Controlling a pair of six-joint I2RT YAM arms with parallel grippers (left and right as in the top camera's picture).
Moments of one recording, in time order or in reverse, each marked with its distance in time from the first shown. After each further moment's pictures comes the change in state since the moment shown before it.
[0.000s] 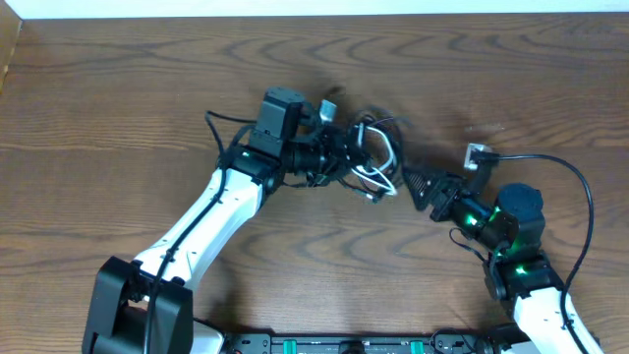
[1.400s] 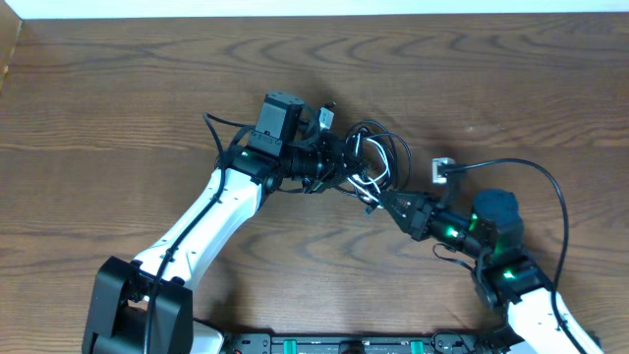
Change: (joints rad) left arm 0.008 0.000 0.000 -0.100 0.007 0.073; right arm 0.156 0.005 0.000 -0.065 -0.056 0.031
